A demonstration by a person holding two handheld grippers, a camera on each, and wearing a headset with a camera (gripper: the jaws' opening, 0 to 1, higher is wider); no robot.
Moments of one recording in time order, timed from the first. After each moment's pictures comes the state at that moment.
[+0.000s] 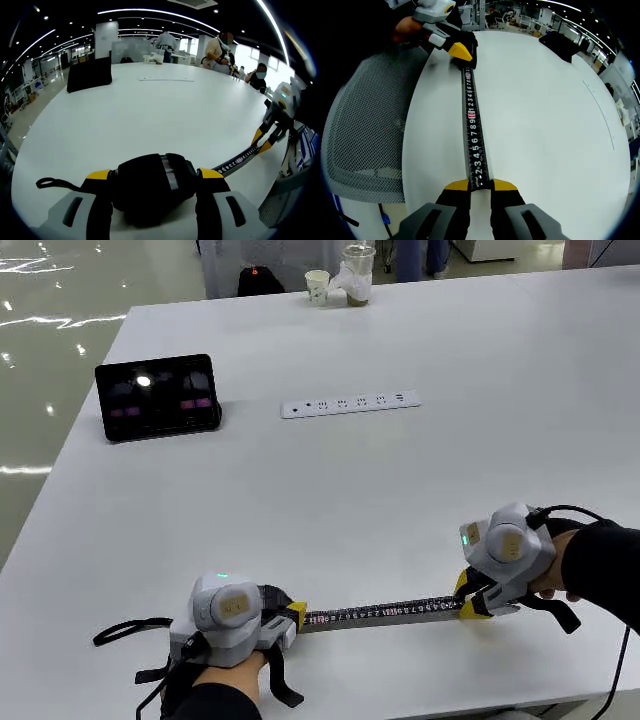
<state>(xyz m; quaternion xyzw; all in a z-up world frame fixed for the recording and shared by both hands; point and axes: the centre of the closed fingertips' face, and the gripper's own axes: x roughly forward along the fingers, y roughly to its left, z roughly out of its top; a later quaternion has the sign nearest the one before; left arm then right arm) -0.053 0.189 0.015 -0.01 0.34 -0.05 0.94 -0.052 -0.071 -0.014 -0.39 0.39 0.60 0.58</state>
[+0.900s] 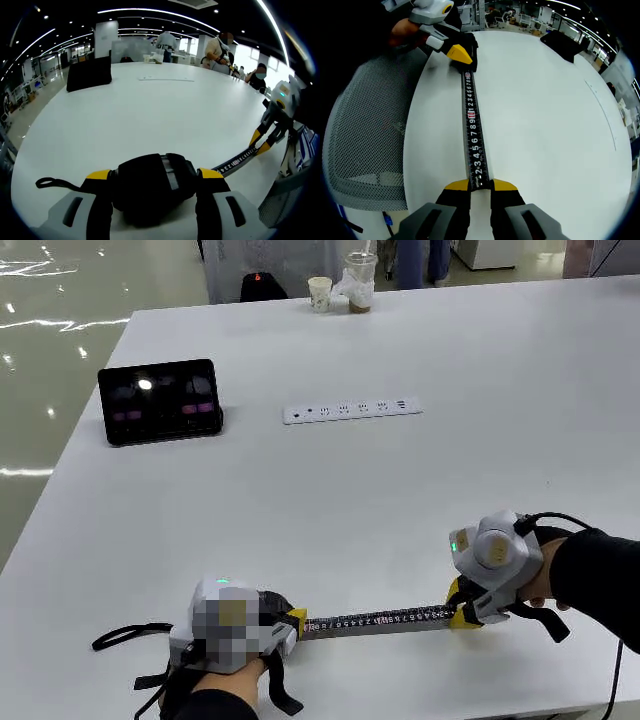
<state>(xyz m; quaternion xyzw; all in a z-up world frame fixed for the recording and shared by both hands) -0.053 0.190 0.015 -0.02 0.34 -0.06 0.94 -0.053 -0.056 -0.016 -0.39 0.40 0.60 0.57</state>
